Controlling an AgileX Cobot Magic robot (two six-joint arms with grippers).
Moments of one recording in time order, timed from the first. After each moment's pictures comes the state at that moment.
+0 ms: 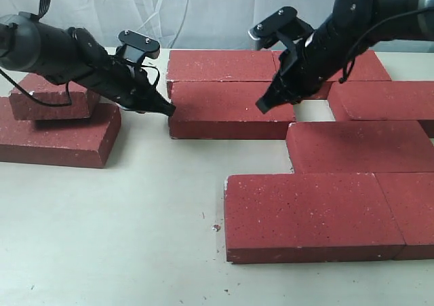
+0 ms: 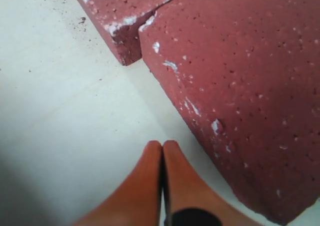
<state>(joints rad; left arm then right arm) -0.32 2.09 -1.31 -0.66 0.30 0.80 0.35 1.88 -1.29 0.25 0.60 -0.61</state>
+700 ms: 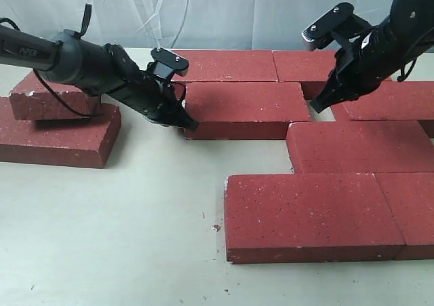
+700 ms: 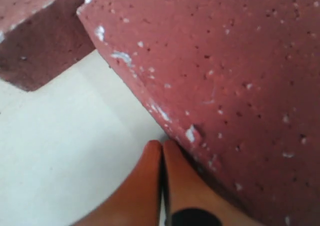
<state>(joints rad) -0.40 2.22 -1.40 -0.69 0.32 0.85 0.22 1.77 -1.18 0.03 0.55 -0.53</state>
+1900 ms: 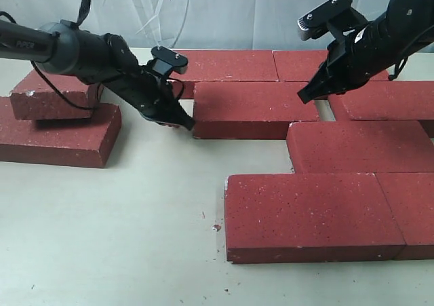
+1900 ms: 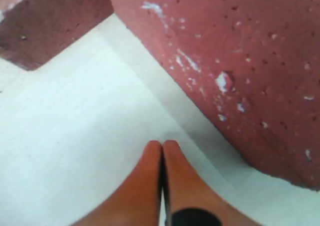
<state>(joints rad) -0.38 2.21 -1.45 -0.56 0.46 0.73 0.23 1.77 -1.18 0.12 0.49 -0.52</state>
